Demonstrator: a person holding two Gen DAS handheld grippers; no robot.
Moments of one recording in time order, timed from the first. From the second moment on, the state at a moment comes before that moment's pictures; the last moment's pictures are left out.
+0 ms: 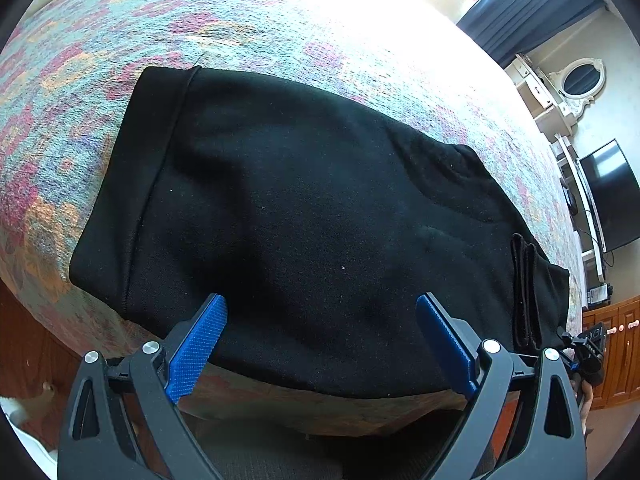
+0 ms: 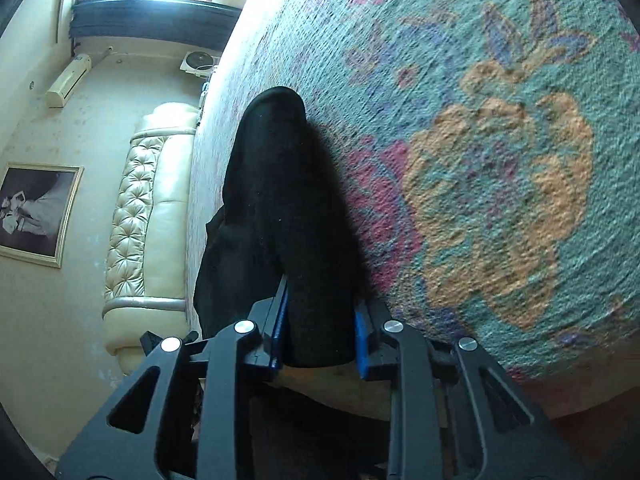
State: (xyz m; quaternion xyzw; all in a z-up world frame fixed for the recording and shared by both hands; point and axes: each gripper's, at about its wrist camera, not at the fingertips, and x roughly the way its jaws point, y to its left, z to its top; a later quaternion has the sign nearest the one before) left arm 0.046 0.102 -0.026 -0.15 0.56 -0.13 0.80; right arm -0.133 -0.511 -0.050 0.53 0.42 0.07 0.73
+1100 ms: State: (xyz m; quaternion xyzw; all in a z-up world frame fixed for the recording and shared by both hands) left arm 0.106 0.236 -0.060 -0.32 0.50 -0.29 0.75; right arm -0.090 -0.341 0.033 0.38 0.46 0.07 0.80
